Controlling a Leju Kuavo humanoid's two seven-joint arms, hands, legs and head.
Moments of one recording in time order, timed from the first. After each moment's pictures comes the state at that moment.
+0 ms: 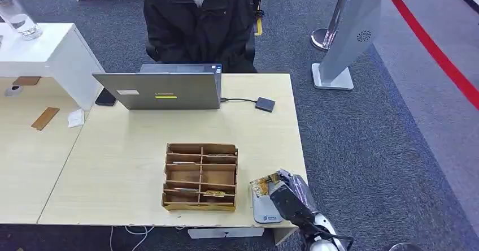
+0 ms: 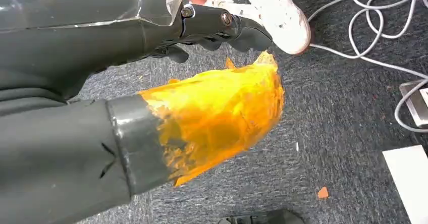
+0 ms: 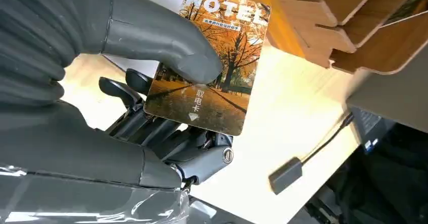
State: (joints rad) left arm -0.05 -0.23 0.78 -0.23 -1.14 0.45 -0.23; right arm 0.05 -0.04 0.44 -1.48 0.36 -0.15 -0.10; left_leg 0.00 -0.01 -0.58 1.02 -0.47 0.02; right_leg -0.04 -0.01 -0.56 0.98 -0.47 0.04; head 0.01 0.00
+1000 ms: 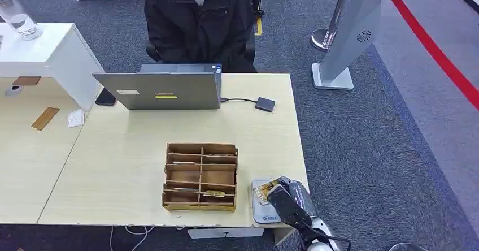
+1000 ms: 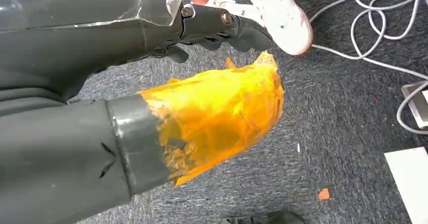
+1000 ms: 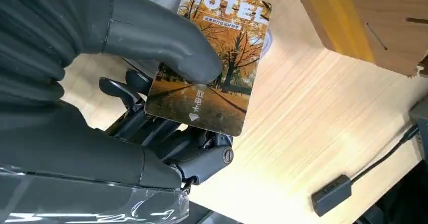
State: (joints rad) left arm -0.05 -0.23 0.79 -0.23 -1.15 0.45 -0.23; right arm 0.04 -0.02 0.44 -1.36 0.39 -0.19 -0.07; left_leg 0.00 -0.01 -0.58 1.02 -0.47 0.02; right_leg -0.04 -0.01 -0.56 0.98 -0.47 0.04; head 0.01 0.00
